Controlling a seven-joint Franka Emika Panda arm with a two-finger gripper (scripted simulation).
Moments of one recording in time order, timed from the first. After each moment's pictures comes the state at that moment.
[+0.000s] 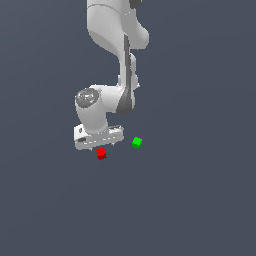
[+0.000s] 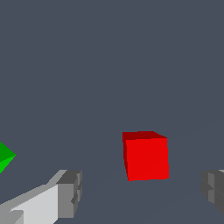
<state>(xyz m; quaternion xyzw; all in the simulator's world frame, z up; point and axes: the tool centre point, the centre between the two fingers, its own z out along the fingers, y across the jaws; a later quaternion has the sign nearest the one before) -0.004 -0.119 0.082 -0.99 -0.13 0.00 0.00</state>
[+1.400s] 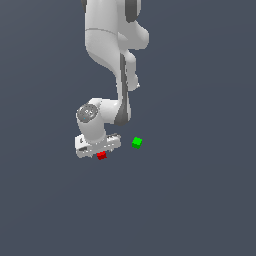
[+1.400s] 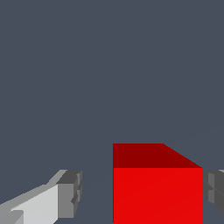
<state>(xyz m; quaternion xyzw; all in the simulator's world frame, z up) -0.001 -0.133 0.023 -0.99 -0.16 0.00 0.00</state>
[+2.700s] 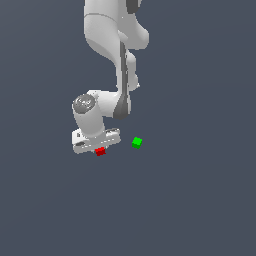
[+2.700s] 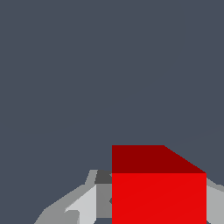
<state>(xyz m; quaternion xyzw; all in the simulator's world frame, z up) -0.002 -0.133 0.061 -0.99 -0.15 0.00 0.00</state>
